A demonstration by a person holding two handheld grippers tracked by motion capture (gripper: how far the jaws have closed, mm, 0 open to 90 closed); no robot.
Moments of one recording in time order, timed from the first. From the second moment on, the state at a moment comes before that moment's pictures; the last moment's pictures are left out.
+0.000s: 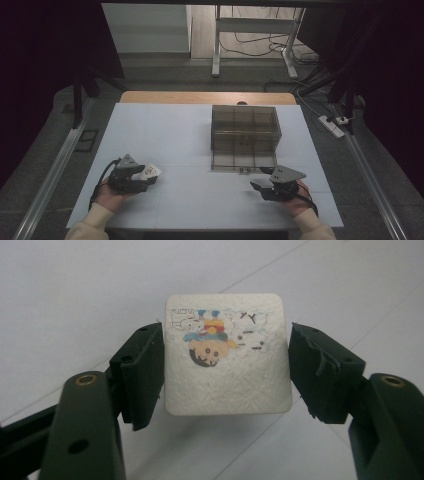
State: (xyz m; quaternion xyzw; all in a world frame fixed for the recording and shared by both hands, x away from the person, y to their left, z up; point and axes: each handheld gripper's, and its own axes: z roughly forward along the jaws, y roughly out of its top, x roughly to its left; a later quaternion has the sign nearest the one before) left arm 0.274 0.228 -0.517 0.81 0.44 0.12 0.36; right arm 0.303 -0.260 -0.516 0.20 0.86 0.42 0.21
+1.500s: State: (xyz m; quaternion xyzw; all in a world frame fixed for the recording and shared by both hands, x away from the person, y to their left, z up) left arm 0.303 0.186 -0.502 0.82 0.37 0.13 0.42; right arm 0.307 -0.259 -0.517 0.20 0.86 0.42 0.21
